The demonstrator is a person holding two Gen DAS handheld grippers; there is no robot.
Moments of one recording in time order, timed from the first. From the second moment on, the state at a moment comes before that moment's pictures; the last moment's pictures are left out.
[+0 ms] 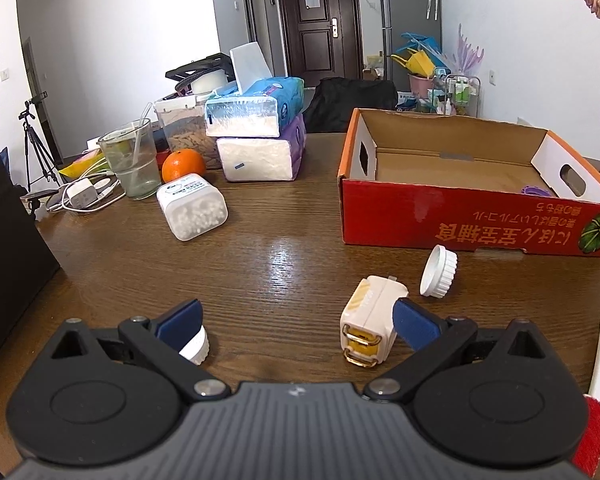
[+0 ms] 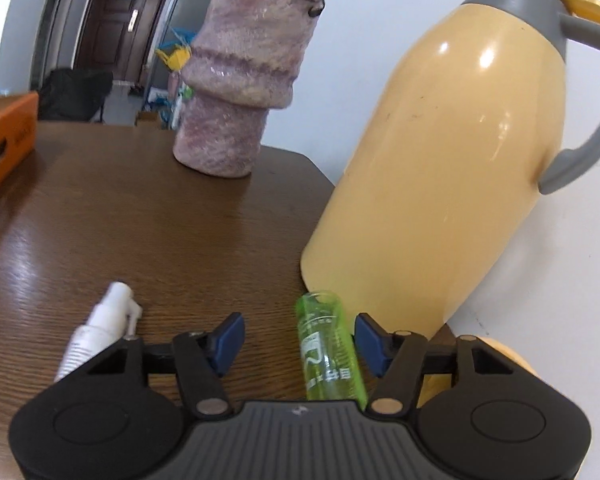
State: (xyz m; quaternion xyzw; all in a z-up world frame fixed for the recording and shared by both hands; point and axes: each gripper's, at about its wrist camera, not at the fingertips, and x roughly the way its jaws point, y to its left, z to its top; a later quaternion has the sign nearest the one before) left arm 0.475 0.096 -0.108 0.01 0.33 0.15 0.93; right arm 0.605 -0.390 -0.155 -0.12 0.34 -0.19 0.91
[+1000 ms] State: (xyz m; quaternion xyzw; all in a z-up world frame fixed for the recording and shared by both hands) left arm 0.515 0.079 -0.142 0.00 0.38 0.09 0.92; right arm 0.636 -0.410 -0.157 -0.12 0.41 -0.19 0.89
